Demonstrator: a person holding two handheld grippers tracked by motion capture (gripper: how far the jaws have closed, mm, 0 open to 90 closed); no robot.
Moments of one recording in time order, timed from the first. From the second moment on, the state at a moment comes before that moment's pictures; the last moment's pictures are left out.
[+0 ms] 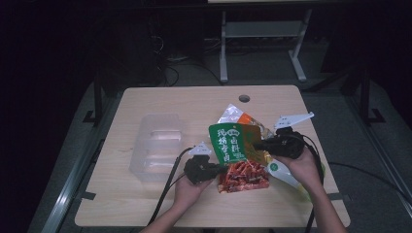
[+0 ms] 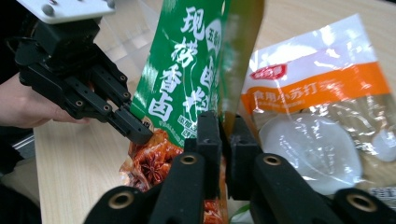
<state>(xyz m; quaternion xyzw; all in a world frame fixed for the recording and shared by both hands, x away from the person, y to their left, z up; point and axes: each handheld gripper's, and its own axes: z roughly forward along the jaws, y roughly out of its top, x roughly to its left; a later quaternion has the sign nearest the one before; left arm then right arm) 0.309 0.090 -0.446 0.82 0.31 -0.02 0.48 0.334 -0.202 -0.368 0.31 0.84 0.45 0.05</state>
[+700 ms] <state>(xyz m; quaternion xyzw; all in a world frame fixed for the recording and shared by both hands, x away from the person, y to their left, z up) 0.306 0.098 -0.448 0.83 0.31 0.00 0.47 0.351 -0.175 -0.401 0.33 0.86 0.40 -0.02</state>
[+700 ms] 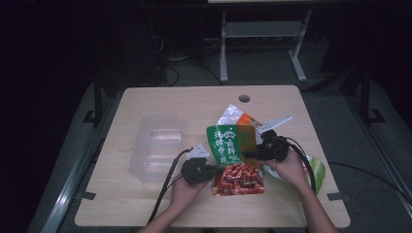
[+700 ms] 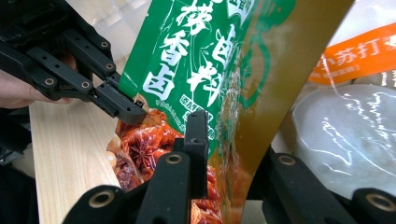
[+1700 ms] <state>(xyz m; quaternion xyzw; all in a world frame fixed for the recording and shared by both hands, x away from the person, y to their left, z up) 0.266 0.132 -0.434 0.85 0.29 0.06 0.44 0.322 -0.166 -0.364 0.27 0.83 0.48 -0.02</state>
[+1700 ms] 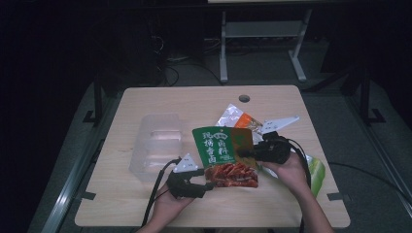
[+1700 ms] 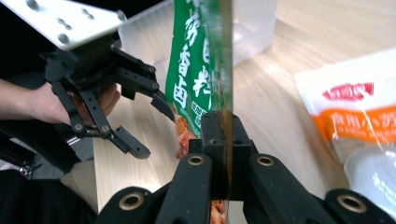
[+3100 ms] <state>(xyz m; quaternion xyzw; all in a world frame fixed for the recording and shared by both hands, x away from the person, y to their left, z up) 0.256 0.140 -0.427 0.84 0.27 0.06 0.47 0.367 -0.120 -0.302 0.26 0.84 0.47 0.05</state>
